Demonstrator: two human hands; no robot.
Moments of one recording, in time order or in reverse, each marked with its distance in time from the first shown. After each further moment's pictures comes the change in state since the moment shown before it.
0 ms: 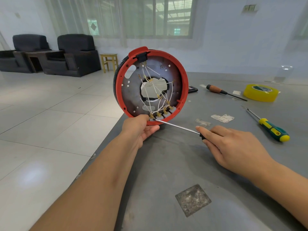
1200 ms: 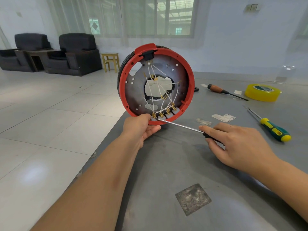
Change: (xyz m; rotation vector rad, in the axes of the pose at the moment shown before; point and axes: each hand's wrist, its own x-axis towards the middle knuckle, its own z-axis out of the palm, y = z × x) left_hand -0.006 -0.004 -0.001 0.008 -0.010 0.048; right_hand 0.000 0.009 0.000 0.057 0.053 0.045
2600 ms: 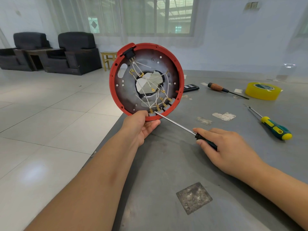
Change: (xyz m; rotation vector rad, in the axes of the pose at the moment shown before) left_hand -0.005 0.009 -0.001 -0.088 -0.022 -0.086; right_hand -0.001 -0.022 0.013 0.332 -0.124 0.156
